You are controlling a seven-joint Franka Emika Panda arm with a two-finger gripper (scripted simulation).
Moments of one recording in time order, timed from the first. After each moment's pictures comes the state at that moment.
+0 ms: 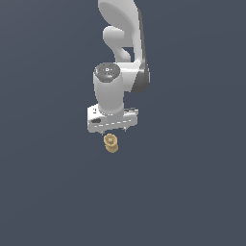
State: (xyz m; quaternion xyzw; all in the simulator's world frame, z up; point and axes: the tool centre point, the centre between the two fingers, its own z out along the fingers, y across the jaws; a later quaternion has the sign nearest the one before) arm -0.015 -0.041 0.149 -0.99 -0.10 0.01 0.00
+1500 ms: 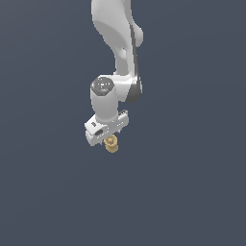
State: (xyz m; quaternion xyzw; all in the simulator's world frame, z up) arm -0.014 -0.061 0.101 -0.95 -0.32 0.00 0.00
